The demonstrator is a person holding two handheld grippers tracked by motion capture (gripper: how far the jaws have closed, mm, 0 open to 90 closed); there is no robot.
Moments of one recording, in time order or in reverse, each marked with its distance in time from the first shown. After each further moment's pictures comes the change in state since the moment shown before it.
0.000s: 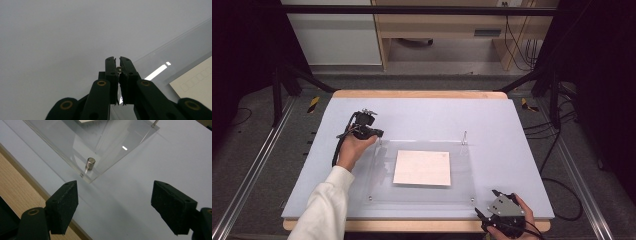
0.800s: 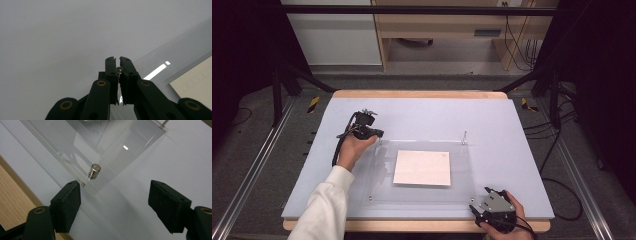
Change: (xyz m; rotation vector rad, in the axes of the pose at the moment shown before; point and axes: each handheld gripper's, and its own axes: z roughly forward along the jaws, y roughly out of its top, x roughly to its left) left arm 0.001 0.000 0.001 0.008 -0.005 0.003; right arm 0.005 0.006 0.022 0.005 0.004 -0.046
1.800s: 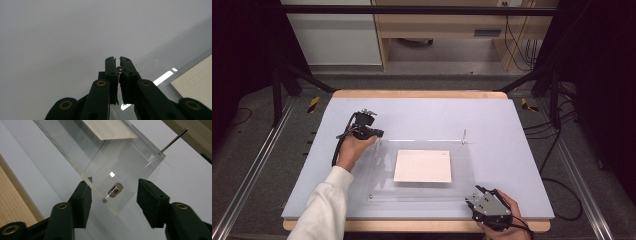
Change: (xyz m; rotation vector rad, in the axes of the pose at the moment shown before) left arm 0.001 -0.002 0.000 -0.017 -0.006 0.000; right arm 0.008 0.014 -0.003 -0.099 -0.016 -0.095
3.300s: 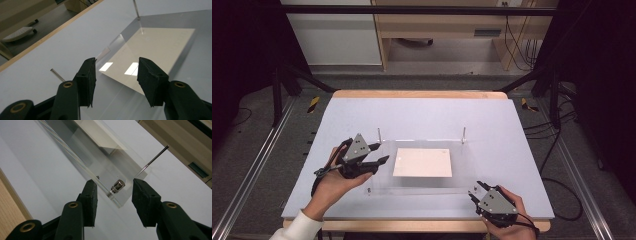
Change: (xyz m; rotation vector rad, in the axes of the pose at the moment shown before) left arm -0.101 -0.067 -0.120 -0.301 -0.070 0.450; right arm -0.013 0.018 -0.017 -0.051 -0.022 -0.008
